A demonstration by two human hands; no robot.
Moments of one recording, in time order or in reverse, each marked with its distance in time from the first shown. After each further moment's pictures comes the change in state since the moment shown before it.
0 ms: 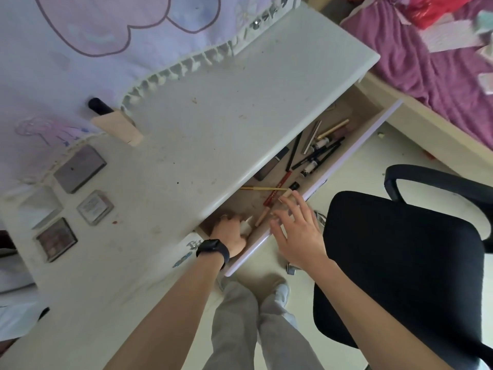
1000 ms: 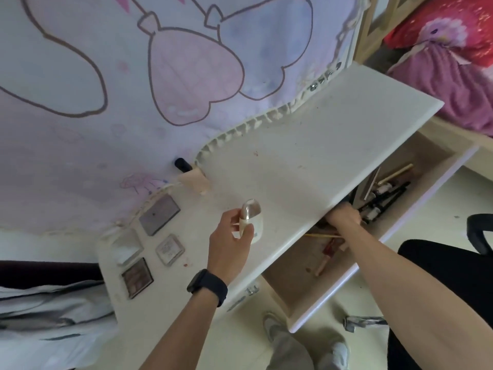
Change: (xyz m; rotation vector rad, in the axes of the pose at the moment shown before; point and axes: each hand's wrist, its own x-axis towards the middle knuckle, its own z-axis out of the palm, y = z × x) left_hand -0.062 -0.054 -0.145 -0.764 0.610 0.060; right_hand 0.192 -0.031 -0.017 0.050 -0.376 0.645
